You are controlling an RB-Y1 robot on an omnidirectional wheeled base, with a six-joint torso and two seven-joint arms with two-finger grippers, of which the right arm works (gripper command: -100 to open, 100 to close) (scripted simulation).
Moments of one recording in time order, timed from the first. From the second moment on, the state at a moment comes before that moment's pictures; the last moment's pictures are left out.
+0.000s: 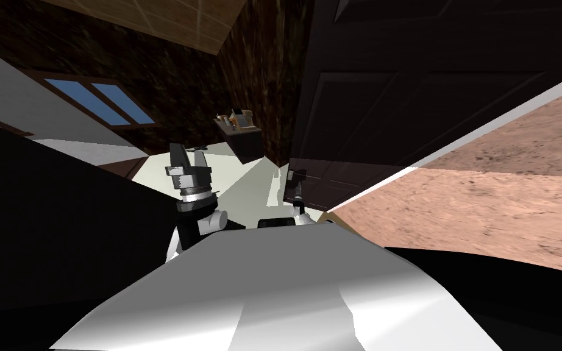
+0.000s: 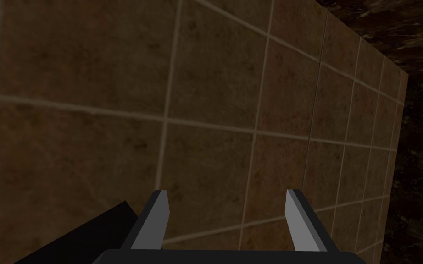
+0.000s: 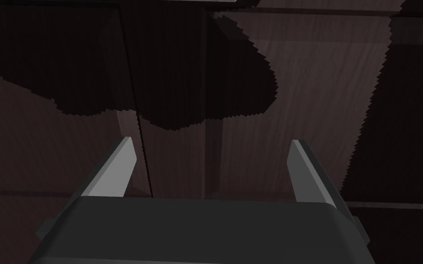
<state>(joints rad) -0.25 0.01 0.25 -0.49 -0.74 -0.97 0.45</state>
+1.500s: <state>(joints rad) -0.24 0.01 0.22 -0.51 -0.73 -0.95 0.45</state>
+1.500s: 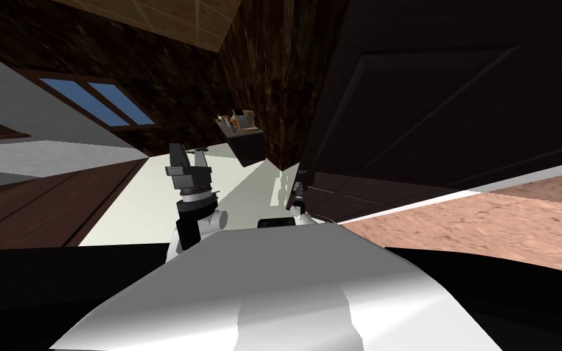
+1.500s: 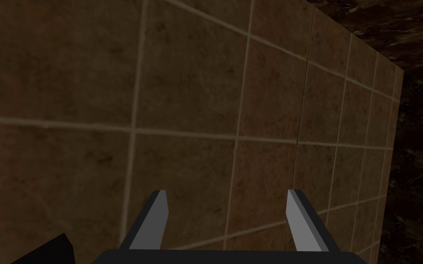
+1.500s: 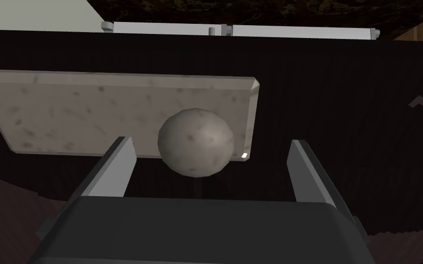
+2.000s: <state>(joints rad) -0.25 0.02 0.23 -0.50 -0.74 -0.96 0.44</state>
